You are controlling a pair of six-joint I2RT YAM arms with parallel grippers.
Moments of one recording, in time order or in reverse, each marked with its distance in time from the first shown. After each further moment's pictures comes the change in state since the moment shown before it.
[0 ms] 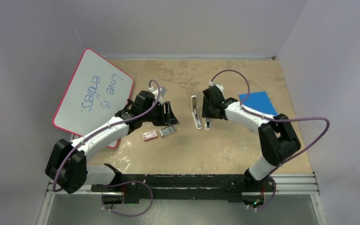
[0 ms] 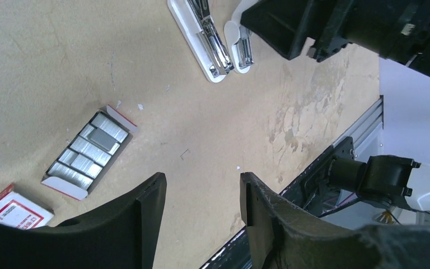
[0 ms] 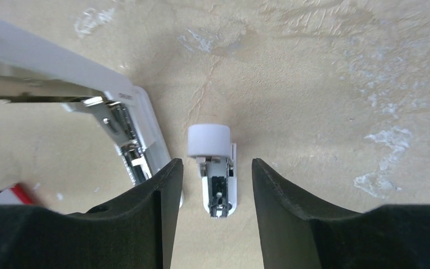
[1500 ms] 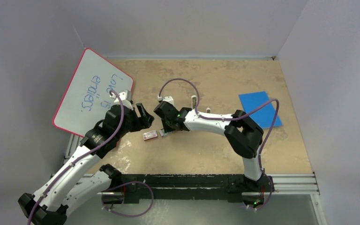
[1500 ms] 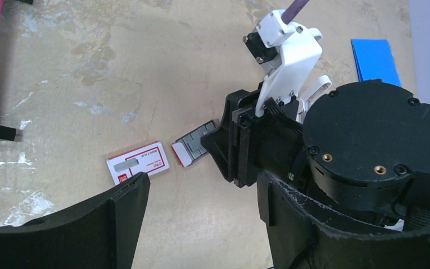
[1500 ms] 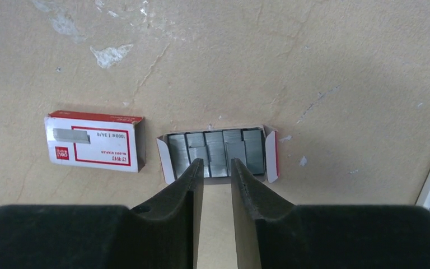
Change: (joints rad) left arm 0.009 -0.548 -0.055 -0.348 -0.508 -0.053; right arm 0.473 0.297 0.354 -0.022 0.020 0.067
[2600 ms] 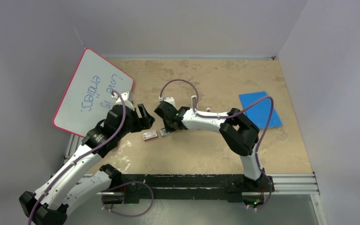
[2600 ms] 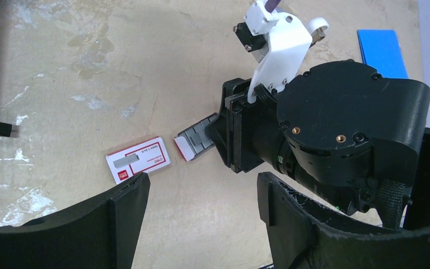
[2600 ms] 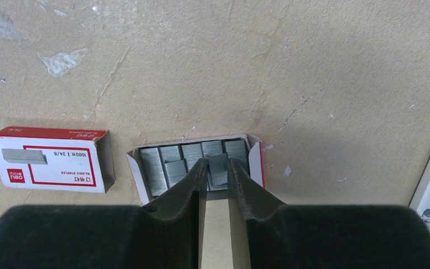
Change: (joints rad) left arm 0.000 0.015 -0.012 0.004 0.015 0.004; right arm -0.021 0.064 0.033 -0.040 0.019 -0.002
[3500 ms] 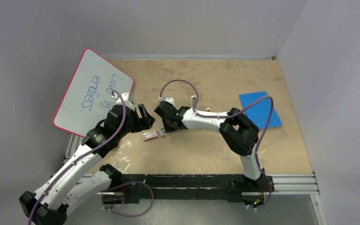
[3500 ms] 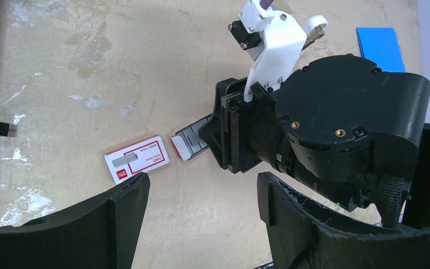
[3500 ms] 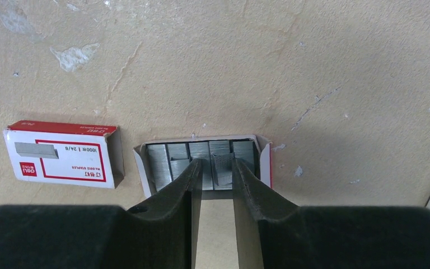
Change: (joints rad) left arm 0.000 0.000 -0.001 0.000 0.007 0.000; right arm -0.007 0.005 0.004 0.003 -0.045 0.010
